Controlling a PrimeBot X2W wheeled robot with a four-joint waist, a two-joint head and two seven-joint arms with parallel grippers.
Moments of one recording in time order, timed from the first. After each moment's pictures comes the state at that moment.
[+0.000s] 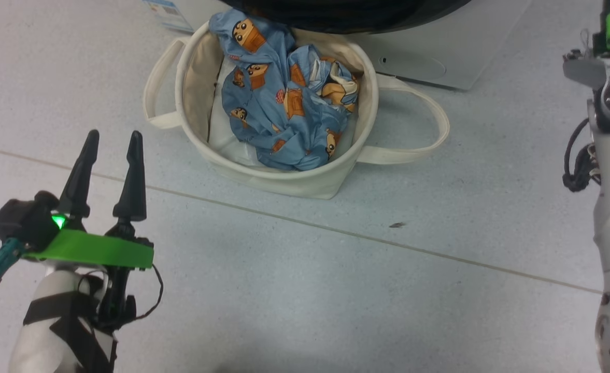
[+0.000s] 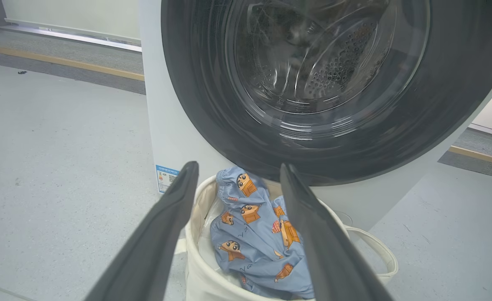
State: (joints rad) left arm -0.43 0.15 -0.01 0.32 -0.36 -0.12 -0.25; right arm -0.98 -0.20 -0.02 0.61 1.18 0.13 -0.02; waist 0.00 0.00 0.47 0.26
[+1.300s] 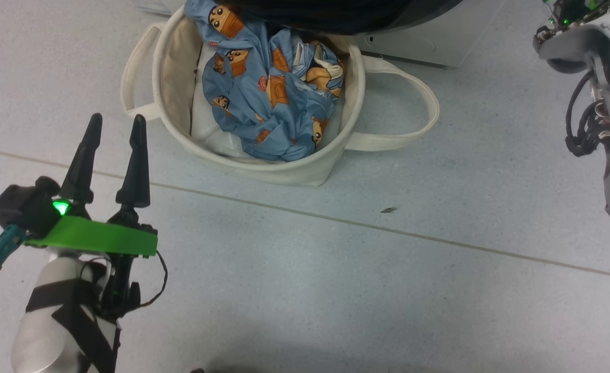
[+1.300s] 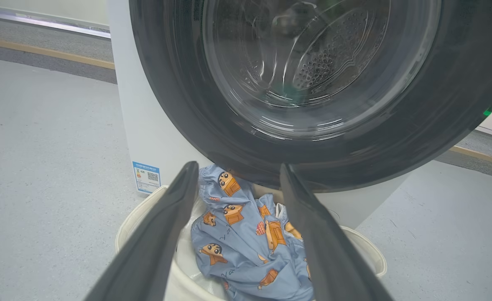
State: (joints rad) left arm -0.48 0.15 -0.02 0.32 -0.38 -0.12 -0.25; right arm -1.11 -0.25 0.19 0.56 1.45 0.13 0.49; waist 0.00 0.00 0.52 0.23
